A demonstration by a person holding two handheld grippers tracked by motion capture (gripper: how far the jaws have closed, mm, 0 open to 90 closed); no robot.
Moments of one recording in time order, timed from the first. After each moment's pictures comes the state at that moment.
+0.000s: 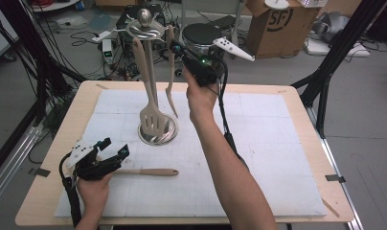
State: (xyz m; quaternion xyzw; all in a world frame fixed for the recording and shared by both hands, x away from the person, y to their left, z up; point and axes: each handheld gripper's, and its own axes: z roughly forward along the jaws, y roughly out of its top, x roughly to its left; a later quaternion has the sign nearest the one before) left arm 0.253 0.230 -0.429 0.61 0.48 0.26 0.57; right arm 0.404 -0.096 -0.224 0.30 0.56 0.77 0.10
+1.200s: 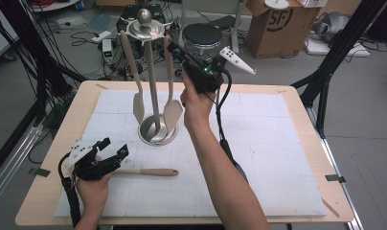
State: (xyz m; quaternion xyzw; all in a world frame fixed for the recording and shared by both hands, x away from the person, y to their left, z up) left arm 0.253 0.231 -0.429 0.61 0.48 0.26 0.57; right arm 0.387 -0.095 -0.235 0.25 0.49 0.83 0.07
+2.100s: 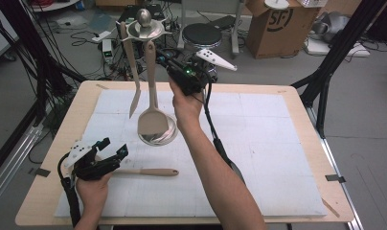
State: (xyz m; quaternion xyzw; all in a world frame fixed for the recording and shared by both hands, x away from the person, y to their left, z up) left arm 0.253 0.232 -0.428 0.61 0.48 0.26 0.57; right arm 0.398 -0.063 -0.250 0.27 0.56 0.78 0.08
